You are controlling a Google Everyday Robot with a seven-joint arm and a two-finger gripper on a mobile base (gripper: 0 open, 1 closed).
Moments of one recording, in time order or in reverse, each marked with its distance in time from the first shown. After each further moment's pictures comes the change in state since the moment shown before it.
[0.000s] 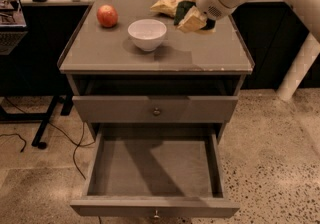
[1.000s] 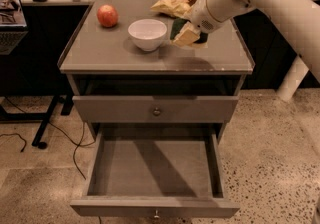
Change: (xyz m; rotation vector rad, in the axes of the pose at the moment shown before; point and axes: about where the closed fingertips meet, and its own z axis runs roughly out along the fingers) arm 0.026 0.014 0.055 -0.115 0.001 0.054
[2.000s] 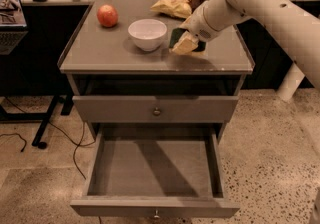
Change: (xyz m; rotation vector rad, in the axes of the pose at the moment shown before) arm 0.016 0.014 0.020 -0.037 0.014 0.018
